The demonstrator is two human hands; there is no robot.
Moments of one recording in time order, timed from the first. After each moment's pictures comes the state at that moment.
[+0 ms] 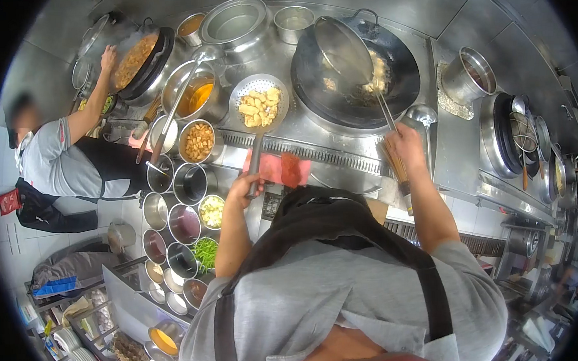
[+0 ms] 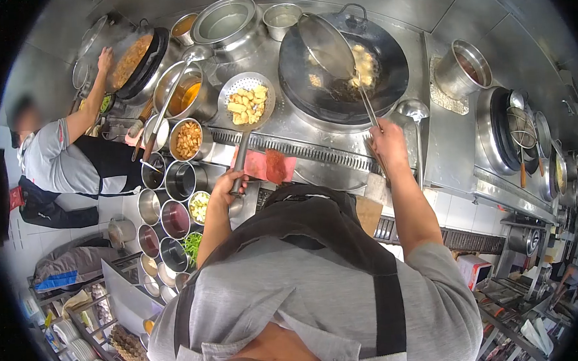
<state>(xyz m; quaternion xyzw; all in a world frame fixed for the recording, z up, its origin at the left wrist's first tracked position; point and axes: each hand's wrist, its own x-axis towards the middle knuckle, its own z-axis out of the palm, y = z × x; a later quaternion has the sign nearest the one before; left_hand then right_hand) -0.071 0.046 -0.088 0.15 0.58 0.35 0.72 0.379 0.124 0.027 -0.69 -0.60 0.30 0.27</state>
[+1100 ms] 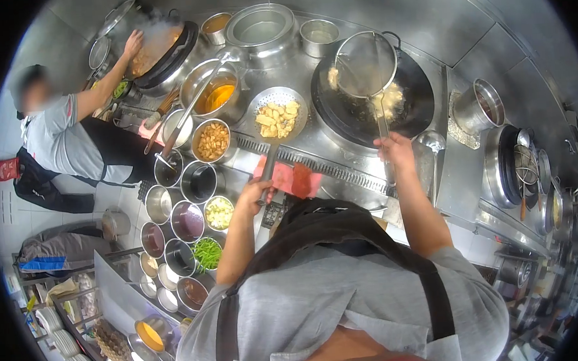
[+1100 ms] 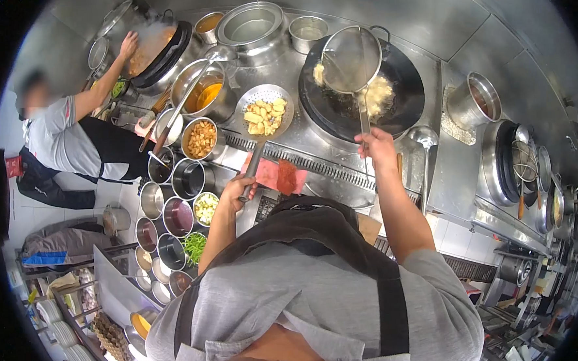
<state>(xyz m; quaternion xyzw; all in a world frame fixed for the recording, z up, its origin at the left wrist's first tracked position) -0.057 0.039 -0.053 0.15 0.57 0.39 0.70 0.318 0.159 0.026 -0.59 -0.41 0.56 0.41</state>
